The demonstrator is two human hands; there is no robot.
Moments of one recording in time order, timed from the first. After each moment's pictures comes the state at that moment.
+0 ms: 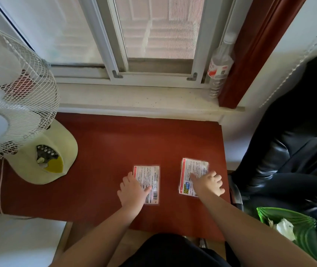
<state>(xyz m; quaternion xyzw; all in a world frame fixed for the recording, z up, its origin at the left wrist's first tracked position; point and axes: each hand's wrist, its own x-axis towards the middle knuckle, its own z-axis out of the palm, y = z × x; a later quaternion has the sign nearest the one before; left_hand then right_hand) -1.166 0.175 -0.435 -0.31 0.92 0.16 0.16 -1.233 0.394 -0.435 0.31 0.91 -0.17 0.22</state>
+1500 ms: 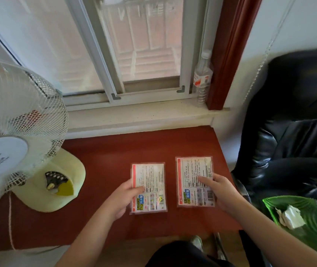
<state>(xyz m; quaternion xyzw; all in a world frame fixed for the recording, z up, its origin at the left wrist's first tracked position) -1.152 0.091 -0.339 -0.20 0.67 0.65 0.29 -1.163 0.407 -0.347 0.21 0.61 -0.73 0.24</state>
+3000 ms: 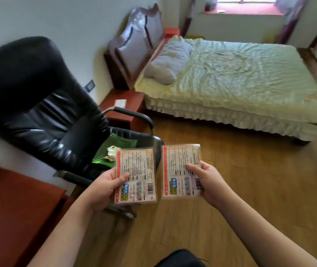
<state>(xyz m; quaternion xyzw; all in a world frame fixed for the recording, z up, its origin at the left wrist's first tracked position) -0.849 0.489 -0.275 0.25 0.56 0.45 0.65 -0.561 0.609 -0.277 0.47 0.39 -0.75 -0.27</state>
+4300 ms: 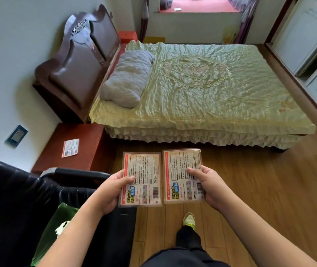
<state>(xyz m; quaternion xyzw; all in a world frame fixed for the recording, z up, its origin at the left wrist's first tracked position) -0.867 0.953 -0.323 0.24 0.53 0.39 0.71 -0.567 1.001 -0.311 0.53 0.32 -0.72 -0.33</state>
